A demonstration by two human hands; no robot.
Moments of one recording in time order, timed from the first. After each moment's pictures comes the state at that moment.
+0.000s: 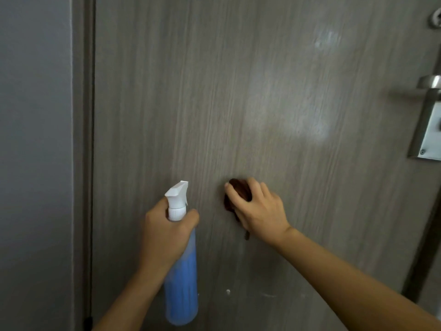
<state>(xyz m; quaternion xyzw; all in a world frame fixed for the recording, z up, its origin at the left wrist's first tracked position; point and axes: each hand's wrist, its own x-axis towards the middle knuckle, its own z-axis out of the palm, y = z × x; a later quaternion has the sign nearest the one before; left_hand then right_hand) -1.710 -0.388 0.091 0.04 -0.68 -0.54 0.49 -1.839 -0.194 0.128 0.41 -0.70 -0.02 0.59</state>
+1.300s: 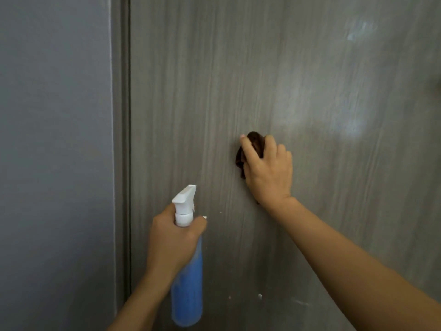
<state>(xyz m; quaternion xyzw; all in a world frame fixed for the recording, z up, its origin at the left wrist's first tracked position) -1.679 -0.424 0.089 0.07 -0.70 -0.51 0.49 -1.837 -0.271 0.199 0.28 -0.69 0.08 0.66</state>
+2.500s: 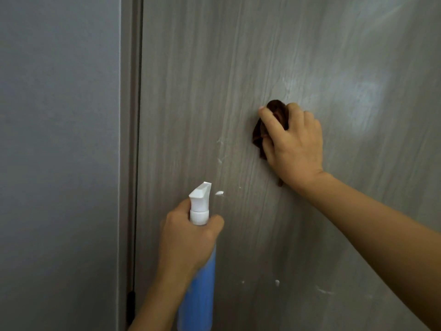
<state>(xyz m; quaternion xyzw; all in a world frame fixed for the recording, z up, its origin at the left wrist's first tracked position) -1.686 -0.430 0.034 0.09 -0.71 -0.52 0.47 -1.840 -0.278 0.184 0.33 -0.68 0.04 0.65</state>
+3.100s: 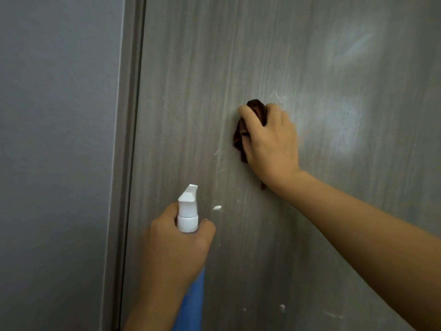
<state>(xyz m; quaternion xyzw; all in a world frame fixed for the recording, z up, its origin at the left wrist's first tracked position) -1.677 -0.440 0.042 0.09 -0.70 -0.46 0.53 -1.819 -0.319 0.197 0.31 -0.70 0.09 0.64</state>
